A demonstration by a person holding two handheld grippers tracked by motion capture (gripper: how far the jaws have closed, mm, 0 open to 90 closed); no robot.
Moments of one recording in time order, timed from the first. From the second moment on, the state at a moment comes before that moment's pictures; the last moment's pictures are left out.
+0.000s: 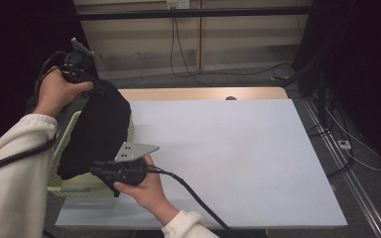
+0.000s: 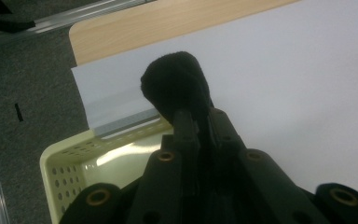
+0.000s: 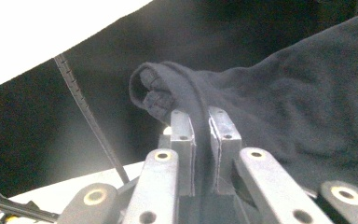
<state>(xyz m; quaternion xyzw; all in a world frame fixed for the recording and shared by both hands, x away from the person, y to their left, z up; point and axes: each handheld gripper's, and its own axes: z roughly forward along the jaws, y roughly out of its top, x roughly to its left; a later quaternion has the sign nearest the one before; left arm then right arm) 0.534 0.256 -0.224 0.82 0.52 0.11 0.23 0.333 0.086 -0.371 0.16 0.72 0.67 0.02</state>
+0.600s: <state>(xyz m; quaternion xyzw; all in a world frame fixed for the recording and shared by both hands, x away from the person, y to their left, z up) 0.535 0.268 -0.236 0.81 0.52 0.11 0.23 0.335 0.096 -0.376 0.16 0.73 0.66 0.01</state>
